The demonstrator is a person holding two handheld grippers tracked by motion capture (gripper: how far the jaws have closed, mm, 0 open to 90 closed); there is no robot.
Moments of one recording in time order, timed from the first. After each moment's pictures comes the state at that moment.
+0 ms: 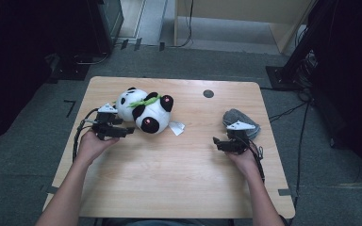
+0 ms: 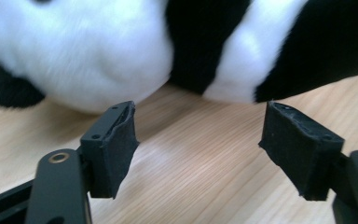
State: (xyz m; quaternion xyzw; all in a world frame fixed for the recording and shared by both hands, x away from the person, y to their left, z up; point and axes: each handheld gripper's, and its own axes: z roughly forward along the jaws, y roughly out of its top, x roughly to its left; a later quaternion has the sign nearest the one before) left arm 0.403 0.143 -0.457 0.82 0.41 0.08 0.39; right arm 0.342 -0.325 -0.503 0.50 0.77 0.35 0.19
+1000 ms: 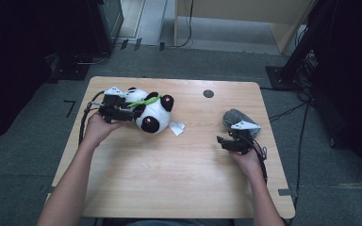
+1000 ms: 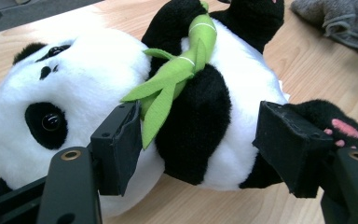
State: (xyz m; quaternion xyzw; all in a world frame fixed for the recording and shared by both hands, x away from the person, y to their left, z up) left arm 0.440 0.116 -0.420 0.83 0.37 0.09 0.41; right arm 0.339 -0.336 -0.496 0.50 0.76 0.37 0.19
